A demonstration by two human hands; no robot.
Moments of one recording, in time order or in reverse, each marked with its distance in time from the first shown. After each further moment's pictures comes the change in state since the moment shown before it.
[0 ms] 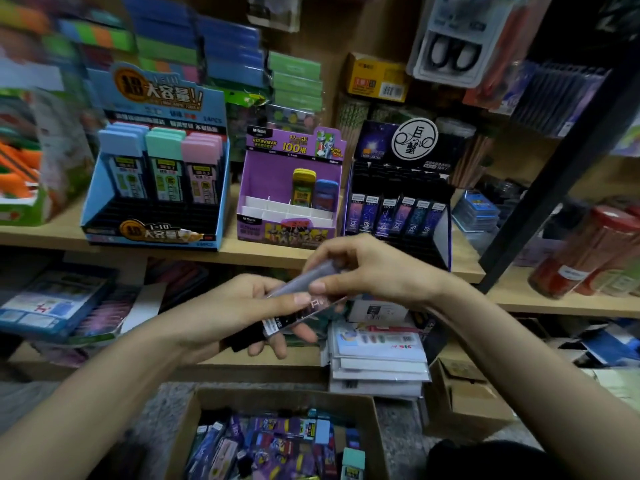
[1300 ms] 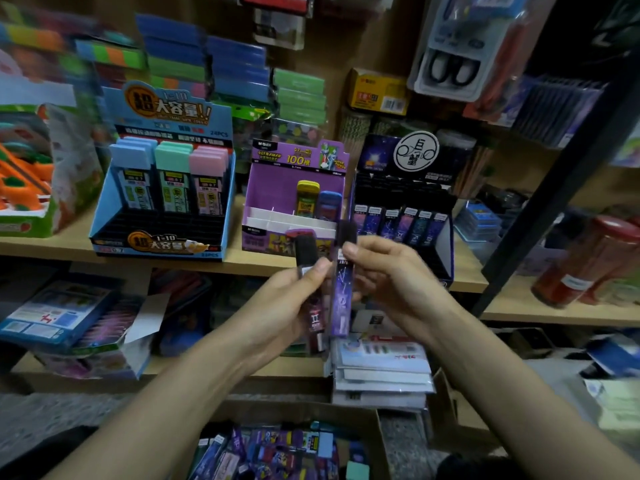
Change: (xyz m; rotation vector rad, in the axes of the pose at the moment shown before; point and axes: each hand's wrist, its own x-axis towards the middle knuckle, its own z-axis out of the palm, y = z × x) left_hand 0.031 -0.001 0.031 -0.390 0.085 0.186; right_hand -0.010 0.011 0.009 0.739 0.405 0.055
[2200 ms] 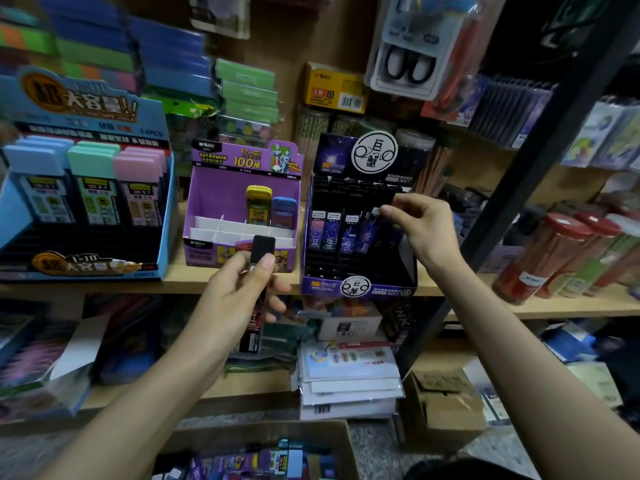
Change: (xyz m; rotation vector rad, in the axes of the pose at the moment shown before) left_hand 0.034 -0.007 -0.004 0.317 0.321 0.285; right_hand 0.072 -0.026 -0.124 -0.714 0.517 -0.489
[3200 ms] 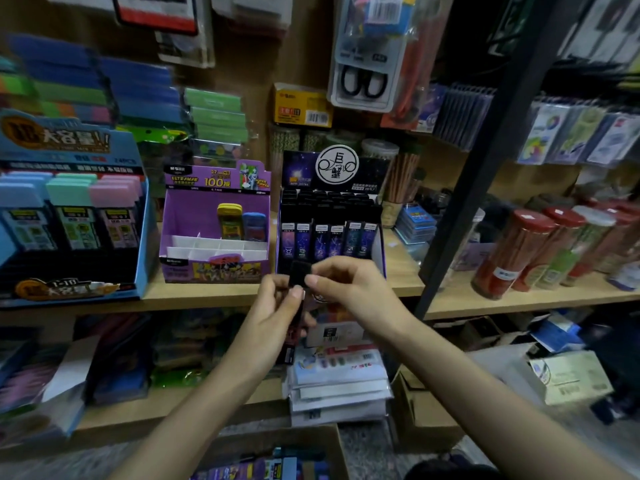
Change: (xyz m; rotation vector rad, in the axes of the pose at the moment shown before) left_hand -0.012 -0.003 0.063 0.089 -0.138 -0.001; right_hand -0.087 -0.054 0.009 0.274 -0.420 0.221
